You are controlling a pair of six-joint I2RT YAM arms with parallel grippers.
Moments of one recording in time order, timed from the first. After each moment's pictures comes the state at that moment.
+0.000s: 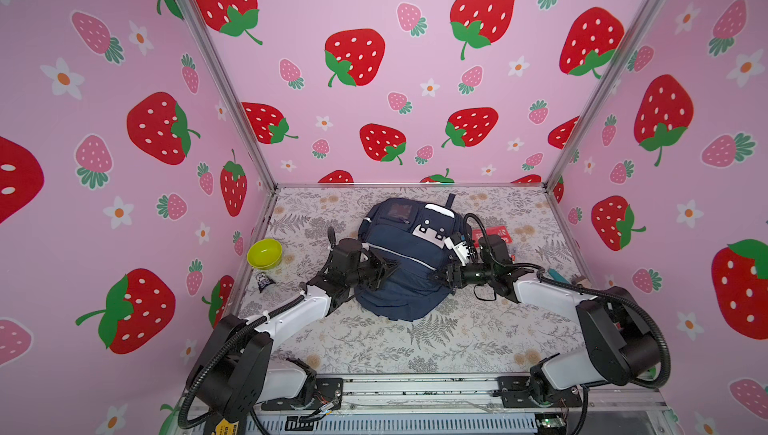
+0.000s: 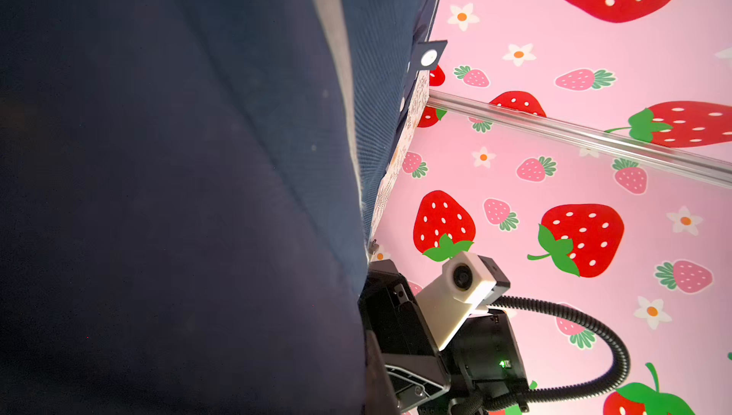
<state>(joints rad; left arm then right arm) -0.47 1.32 0.63 0.21 0.48 -1.51 0.55 1.48 0.66 0.17 -0.80 0.36</state>
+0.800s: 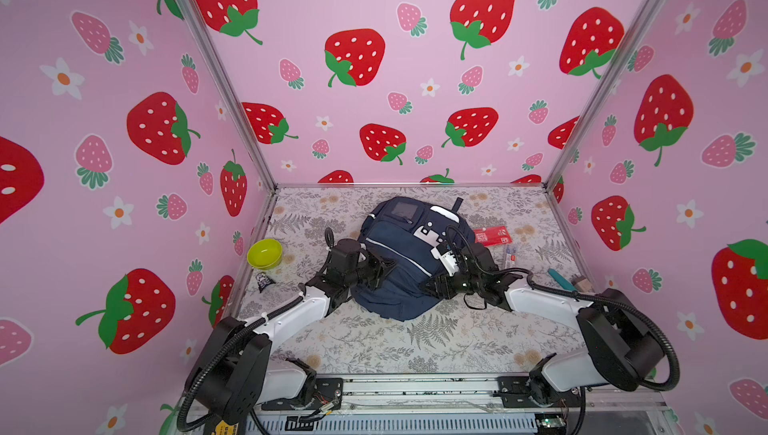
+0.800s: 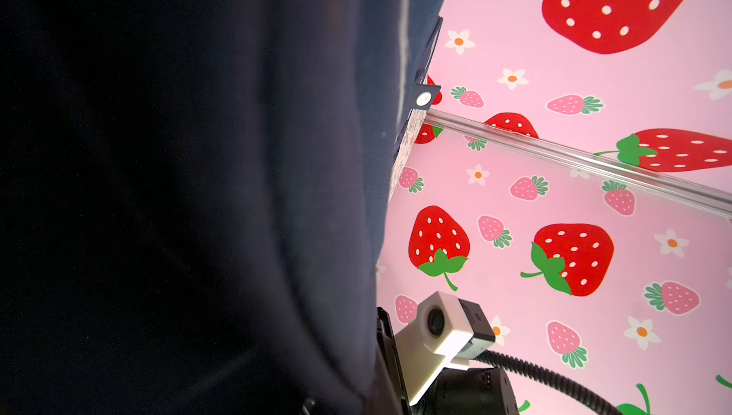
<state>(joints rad) -0.46 1.30 0.62 0.20 0.44 -1.54 0.71 1.46 0.66 0.12 -0.57 0.31</state>
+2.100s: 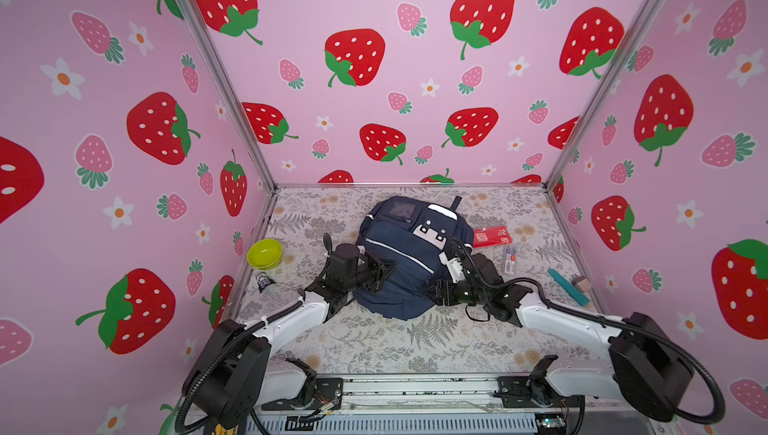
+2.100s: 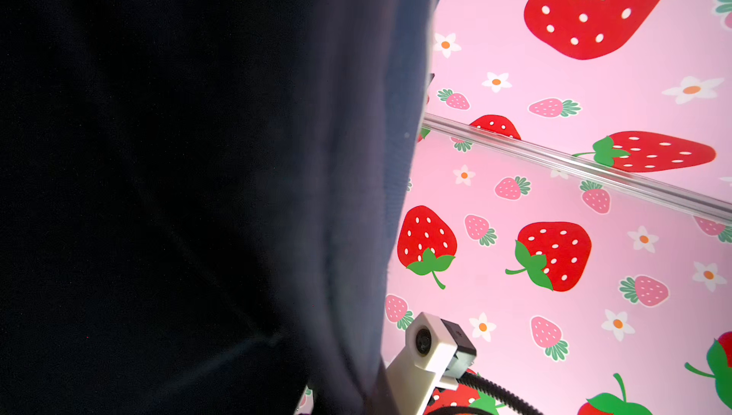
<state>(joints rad) -0.48 1.28 0.56 0.29 0.42 -1.57 0.83 1.20 0.55 0.03 -0.27 0.67</state>
